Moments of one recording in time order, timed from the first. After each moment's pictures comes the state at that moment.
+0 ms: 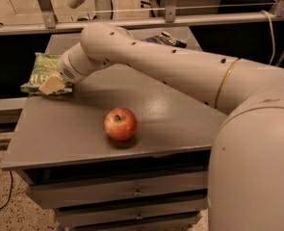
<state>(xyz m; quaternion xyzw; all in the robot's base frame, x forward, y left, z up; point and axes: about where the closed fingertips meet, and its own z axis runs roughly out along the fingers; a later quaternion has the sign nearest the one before) 0.658 0.247 0.838 -0.54 0.71 0.24 0.39</state>
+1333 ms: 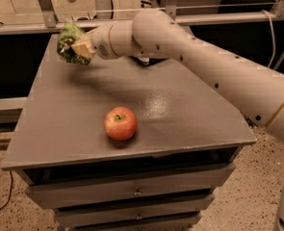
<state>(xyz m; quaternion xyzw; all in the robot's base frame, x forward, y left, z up) 0.691 0.161 0.930 -0.47 0.65 0.26 0.53</state>
